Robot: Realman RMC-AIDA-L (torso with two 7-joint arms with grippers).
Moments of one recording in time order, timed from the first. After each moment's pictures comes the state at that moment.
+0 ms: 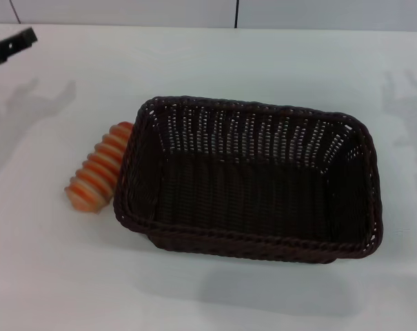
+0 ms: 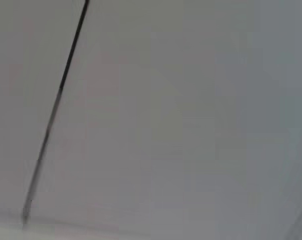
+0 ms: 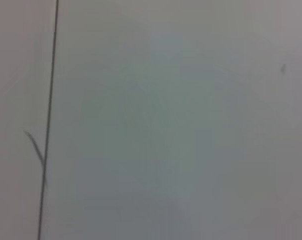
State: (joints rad) left arm -0.29 -1.51 -0.96 -0.95 2.89 0.45 -1.06; right arm 0.36 2.07 -1.92 -0.45 0.51 -1.18 0.08
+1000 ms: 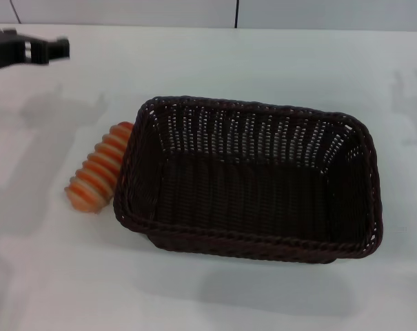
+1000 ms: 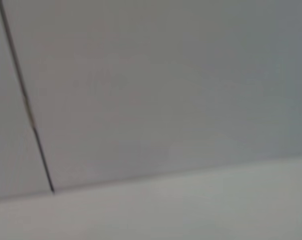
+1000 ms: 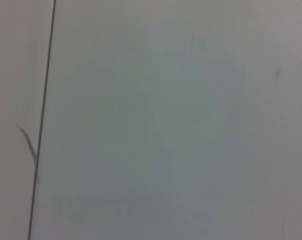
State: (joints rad) left arm -0.18 -2.01 -1.63 -1.71 2.75 -0.91 0.12; right arm 0.37 2.05 -1.91 -0.42 0.51 -1.20 0.08
